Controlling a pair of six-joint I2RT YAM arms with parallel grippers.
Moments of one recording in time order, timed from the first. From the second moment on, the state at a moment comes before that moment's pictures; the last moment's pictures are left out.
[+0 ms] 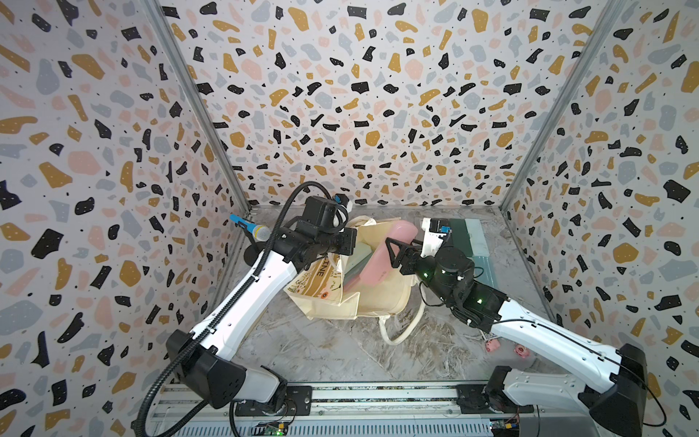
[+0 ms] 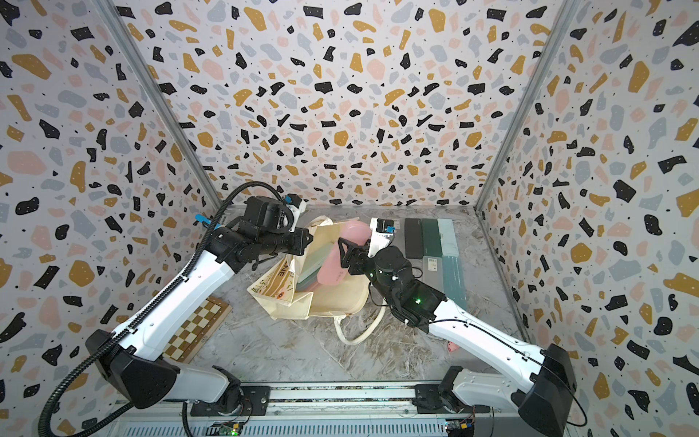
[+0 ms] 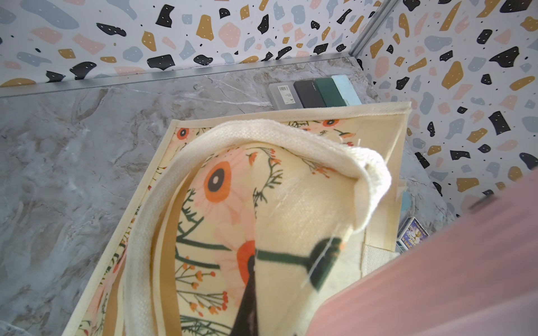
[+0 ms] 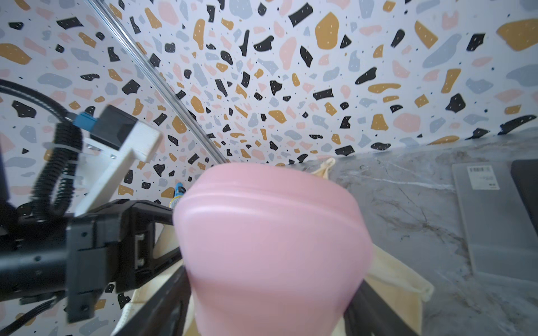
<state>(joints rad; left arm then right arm) -0.50 1.43 1.52 -0.79 0.14 -0.25 0.90 1.13 0.98 0.05 0.34 0.54</state>
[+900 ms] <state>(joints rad) -0.27 1.81 2.14 -1.07 0.01 -0.12 0.69 0.87 0.99 -0.36 0.42 0.42</state>
